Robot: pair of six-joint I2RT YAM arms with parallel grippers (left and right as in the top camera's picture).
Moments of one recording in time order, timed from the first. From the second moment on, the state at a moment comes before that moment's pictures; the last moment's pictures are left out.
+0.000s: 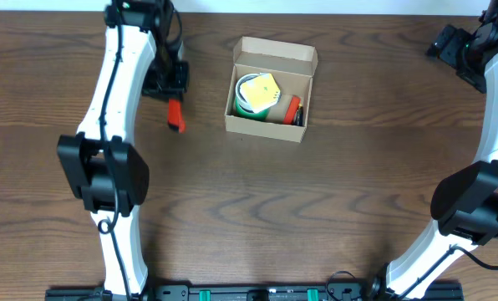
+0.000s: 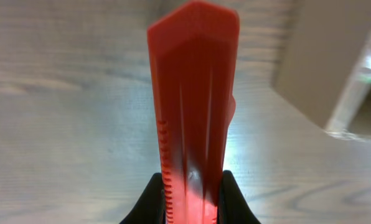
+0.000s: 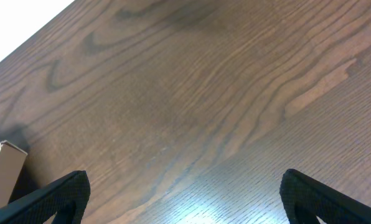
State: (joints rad) left arm -0.15 2.20 2.28 -1.60 0.10 -0.04; right arm -0.31 2.01 2.06 -1.11 0.03 0.35
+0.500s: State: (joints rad) left arm -0.41 2.15 2.39 -1.53 0.00 0.56; right arm -0.31 2.01 2.06 -1.11 0.03 0.35
